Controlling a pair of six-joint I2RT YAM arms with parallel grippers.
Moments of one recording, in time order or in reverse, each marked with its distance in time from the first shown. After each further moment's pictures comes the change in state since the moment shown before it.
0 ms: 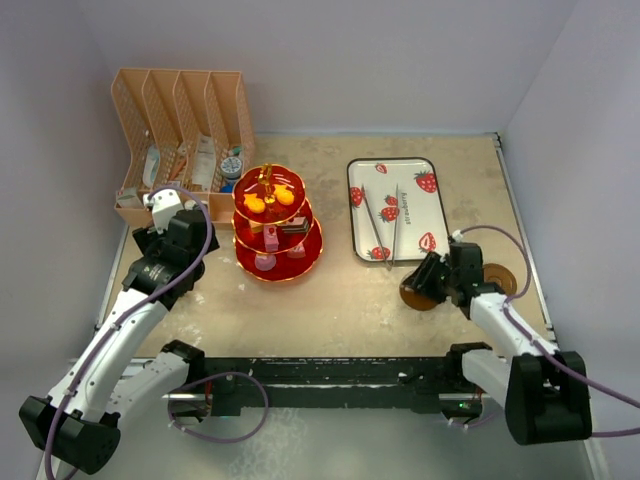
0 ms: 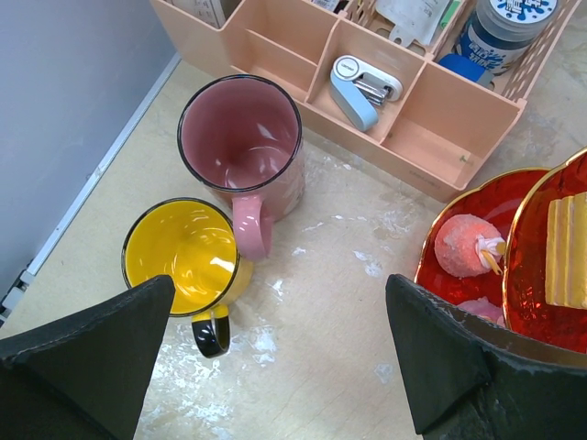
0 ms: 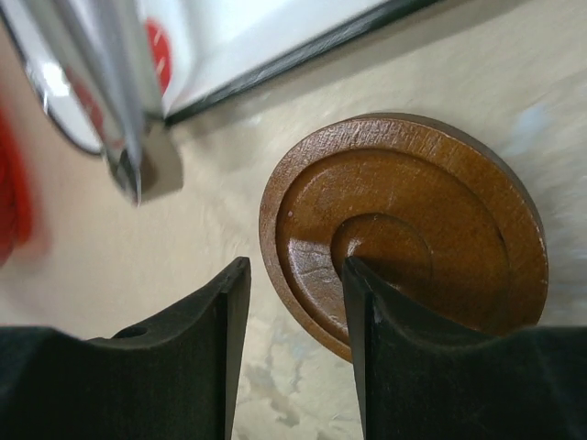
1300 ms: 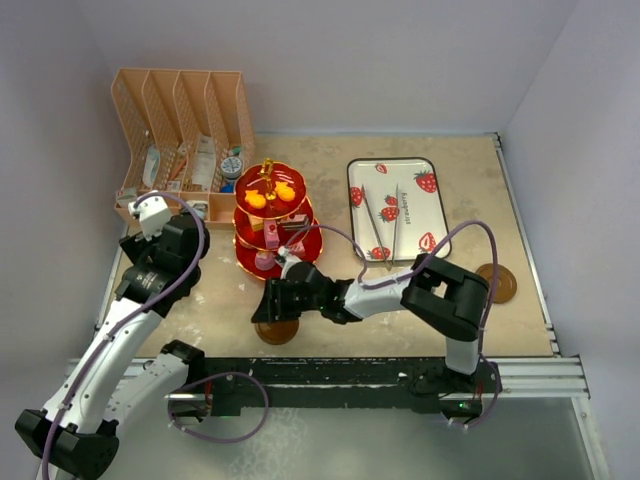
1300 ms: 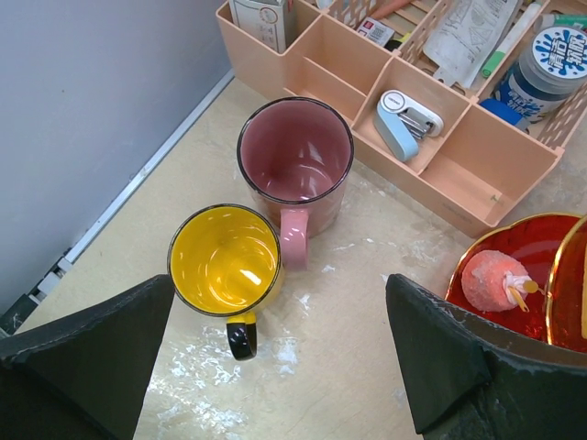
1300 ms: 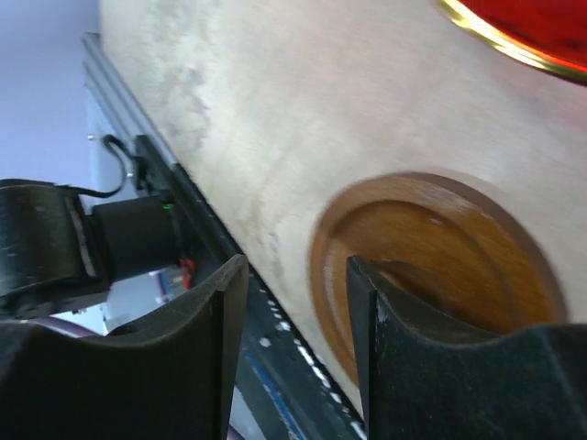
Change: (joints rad) left arm 0.000 -0.056 0.000 -0.048 -0.114 -0.053; right arm 1.122 0.823 0.501 0.661 0.061 0.420
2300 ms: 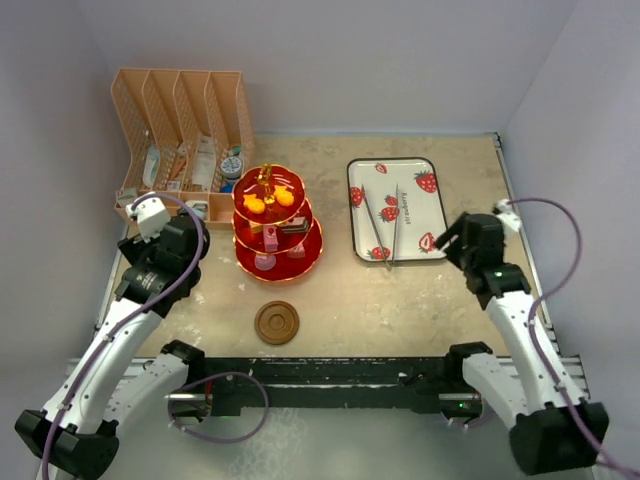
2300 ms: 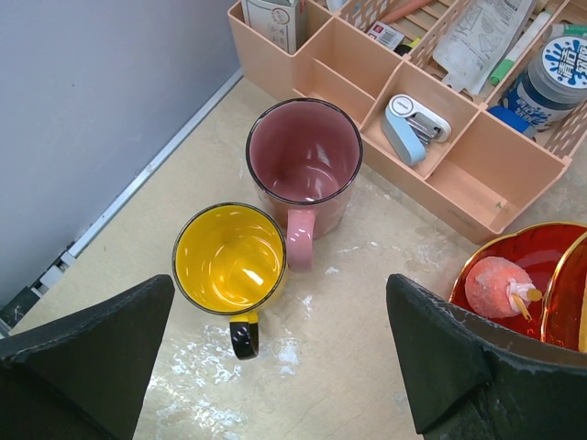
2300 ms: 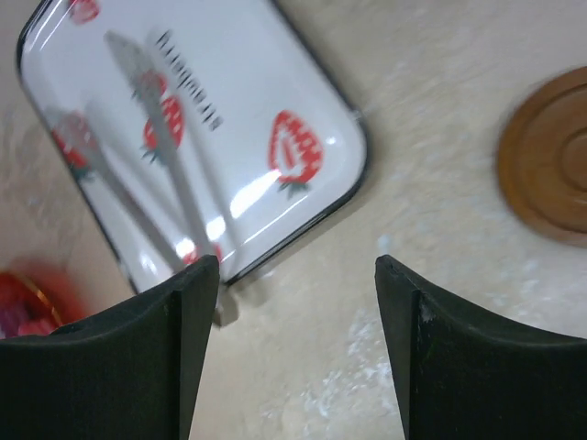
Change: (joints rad) left arm 0.000 -0.002 0.000 -0.018 -0.026 -0.035; right arm -0.891 -1.007 -0.179 -0.957 0.518 -0.257
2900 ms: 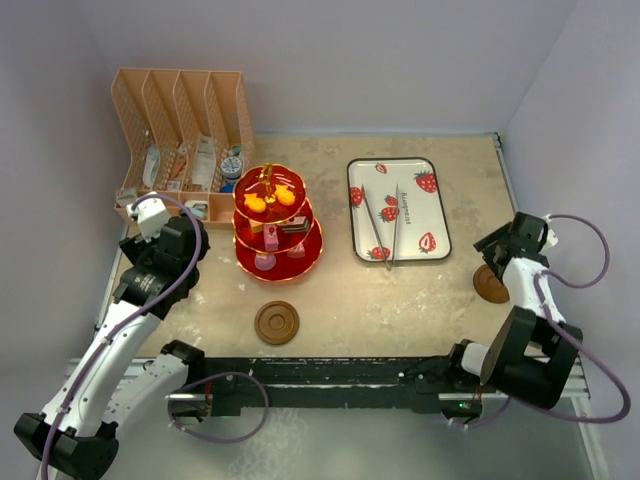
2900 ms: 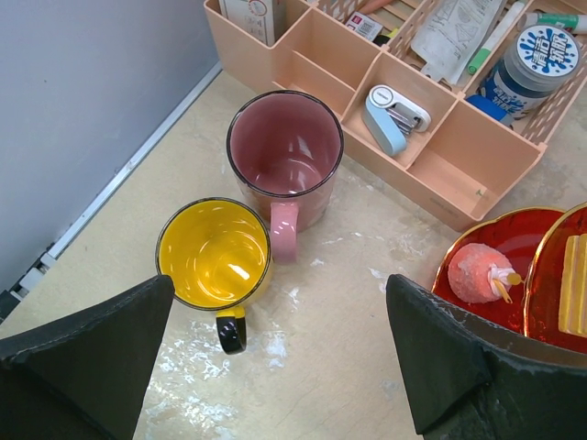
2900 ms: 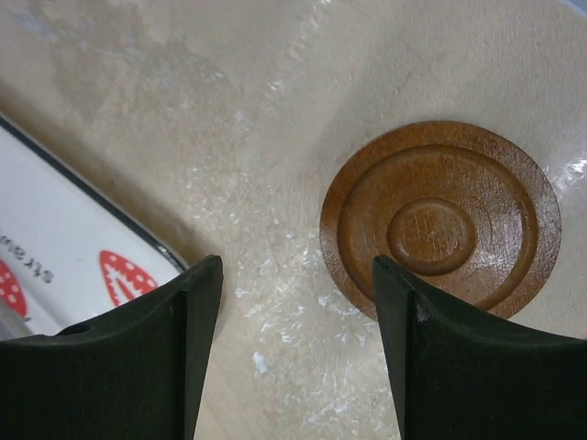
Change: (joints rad) left arm 0.000 -0.016 0.000 0.005 0.048 0.012; right arm -0.654 0.330 -0.015 0.182 -0.240 -0.143
